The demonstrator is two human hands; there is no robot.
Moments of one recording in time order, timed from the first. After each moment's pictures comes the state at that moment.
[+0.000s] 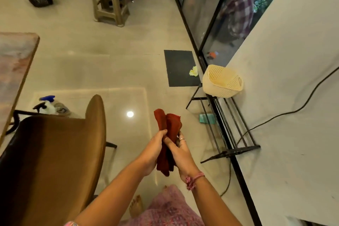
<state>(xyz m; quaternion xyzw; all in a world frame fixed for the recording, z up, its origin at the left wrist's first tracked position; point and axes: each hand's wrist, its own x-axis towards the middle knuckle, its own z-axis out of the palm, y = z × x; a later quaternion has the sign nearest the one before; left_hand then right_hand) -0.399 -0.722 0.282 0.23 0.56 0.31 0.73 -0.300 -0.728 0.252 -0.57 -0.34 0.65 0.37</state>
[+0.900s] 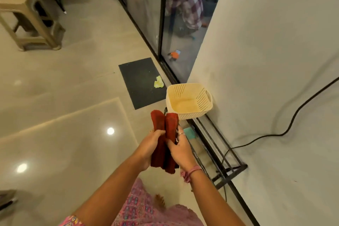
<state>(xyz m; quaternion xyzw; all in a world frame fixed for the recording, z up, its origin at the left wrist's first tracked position) -0.232 -0.384 0.270 0.28 0.56 0.17 0.76 -0.125 -0.423 0.233 -0.68 -0.36 0.50 0.41</state>
